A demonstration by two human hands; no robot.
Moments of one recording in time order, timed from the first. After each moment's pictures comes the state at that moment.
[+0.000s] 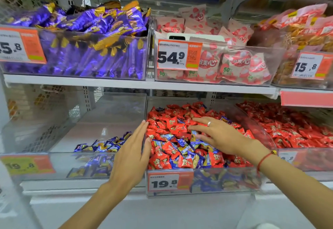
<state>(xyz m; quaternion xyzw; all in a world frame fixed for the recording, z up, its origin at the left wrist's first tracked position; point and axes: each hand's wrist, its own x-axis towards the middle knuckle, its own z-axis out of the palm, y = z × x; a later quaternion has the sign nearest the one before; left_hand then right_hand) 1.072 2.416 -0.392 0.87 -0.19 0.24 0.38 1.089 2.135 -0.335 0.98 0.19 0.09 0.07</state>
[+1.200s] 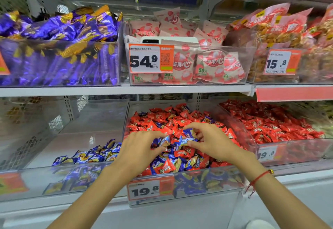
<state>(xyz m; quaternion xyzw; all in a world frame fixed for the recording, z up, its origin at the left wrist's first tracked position) 1.072 2.362 -0.335 0.93 -0.27 0.16 0.17 1.052 2.137 -0.334 0.96 0.10 0.15 -0.20</state>
